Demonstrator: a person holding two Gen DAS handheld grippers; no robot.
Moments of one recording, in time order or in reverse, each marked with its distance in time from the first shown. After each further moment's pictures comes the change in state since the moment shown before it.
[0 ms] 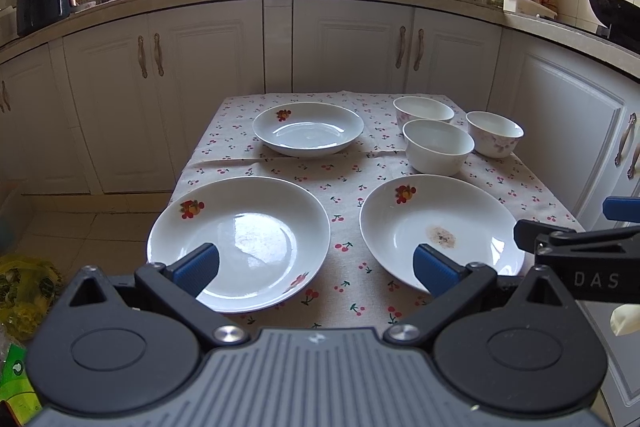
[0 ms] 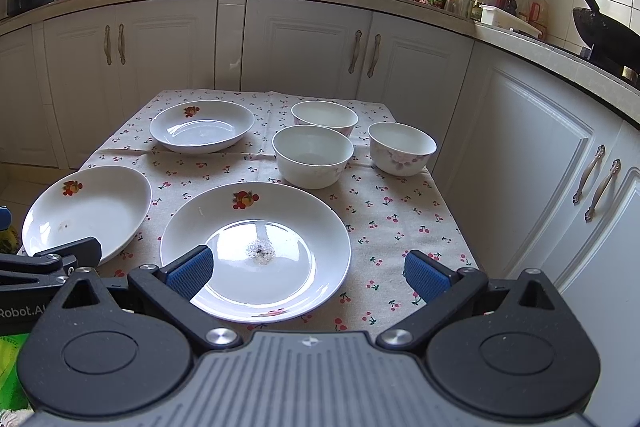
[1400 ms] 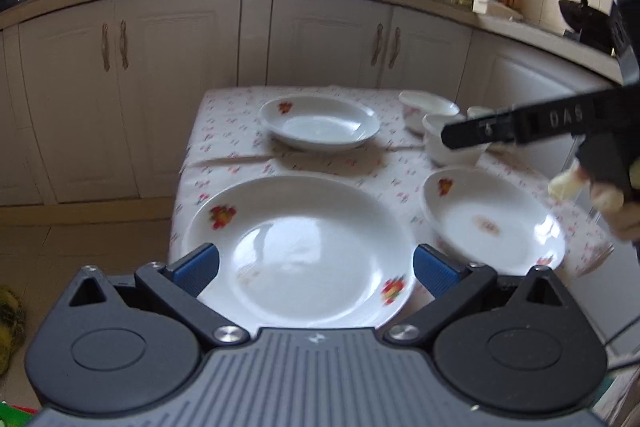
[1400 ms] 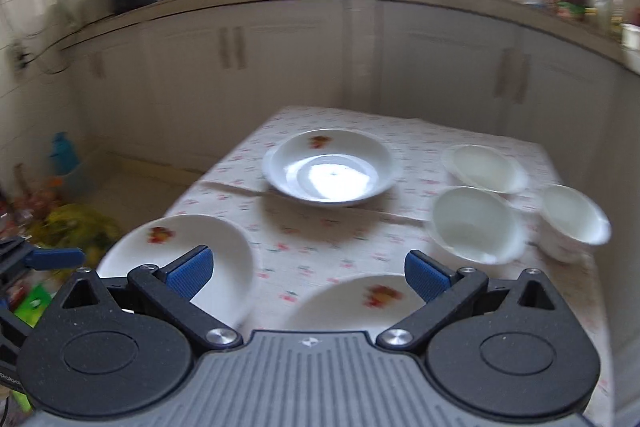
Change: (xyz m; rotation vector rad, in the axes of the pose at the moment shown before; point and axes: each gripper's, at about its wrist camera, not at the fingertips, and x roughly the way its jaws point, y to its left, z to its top) left arm 0.054 0.113 -0.010 0.045 0.000 -0.197; right arm 0.095 0.054 0.077 -0.120 0.006 0.435
